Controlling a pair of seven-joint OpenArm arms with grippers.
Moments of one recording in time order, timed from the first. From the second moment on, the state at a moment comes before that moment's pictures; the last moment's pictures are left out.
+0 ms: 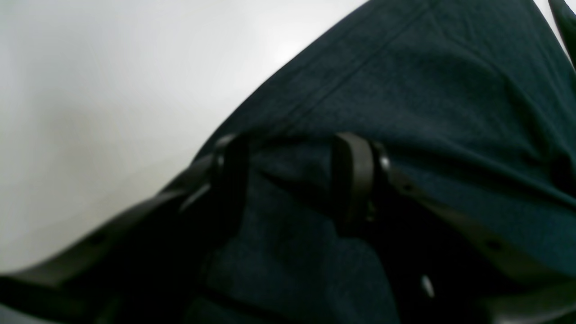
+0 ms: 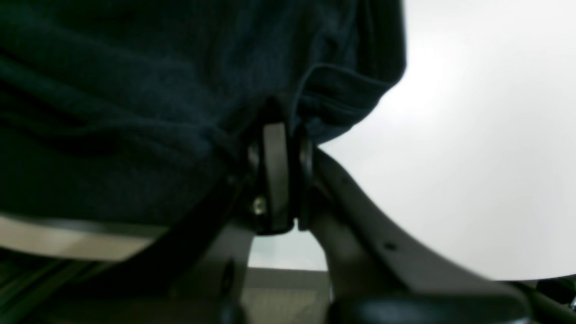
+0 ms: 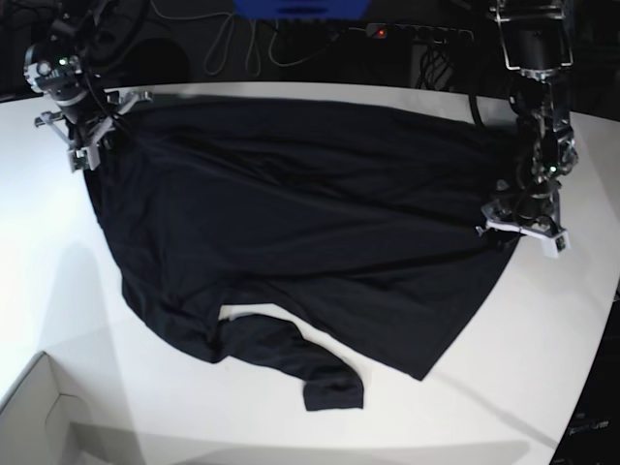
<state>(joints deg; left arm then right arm) 0.6 -16.0 -12.5 71.7 -34.2 -0.8 24.8 -21.8 -1.9 36.1 105.7 -1.0 39.6 -42.2</state>
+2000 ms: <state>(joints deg) -36.2 -20.9 22.3 21.8 -39.1 0.3 3.9 -14.7 0.2 25.1 106.1 5.8 39.8 -42.7</state>
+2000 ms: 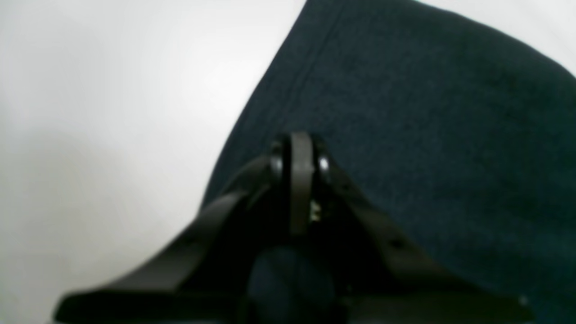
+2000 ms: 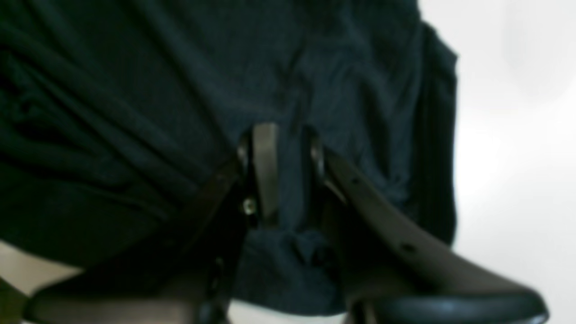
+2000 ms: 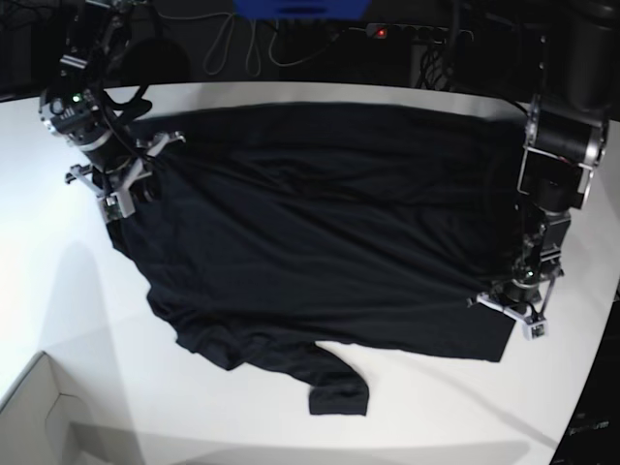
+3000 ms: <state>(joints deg) -14.9 -27.4 4.5 54.3 -42.9 0.5 15.7 41.4 11.7 15.5 23.1 6.0 39.0 -23.4</state>
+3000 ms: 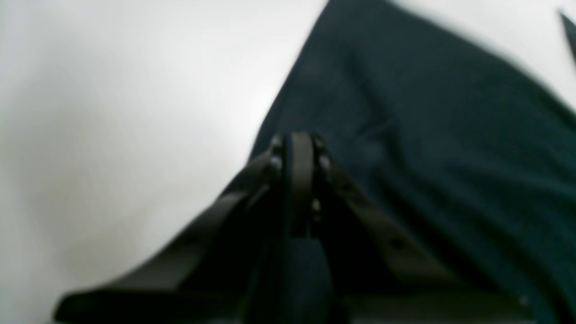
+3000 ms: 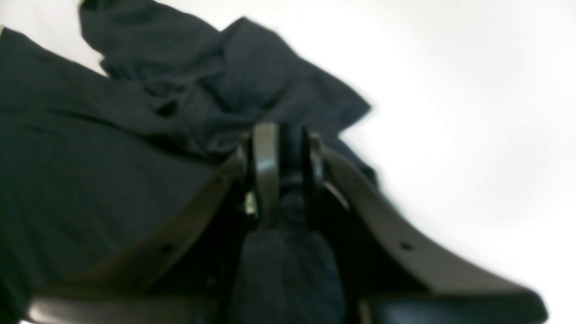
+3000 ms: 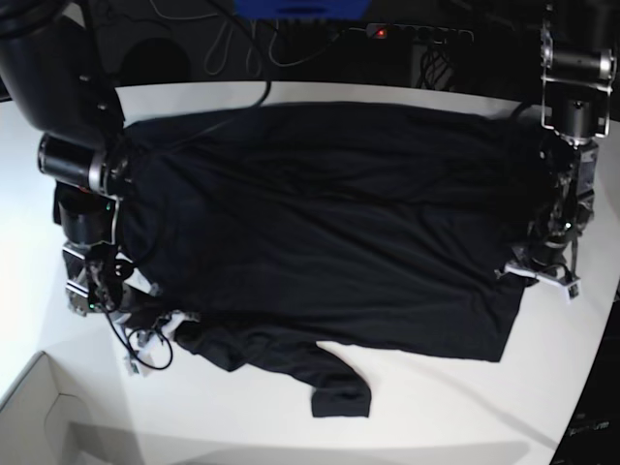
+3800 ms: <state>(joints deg) 9.2 -16.5 -27.2 90.7 -42.4 0.3 38.3 35.5 13.5 5.8 27.0 6.1 17.9 4.6</state>
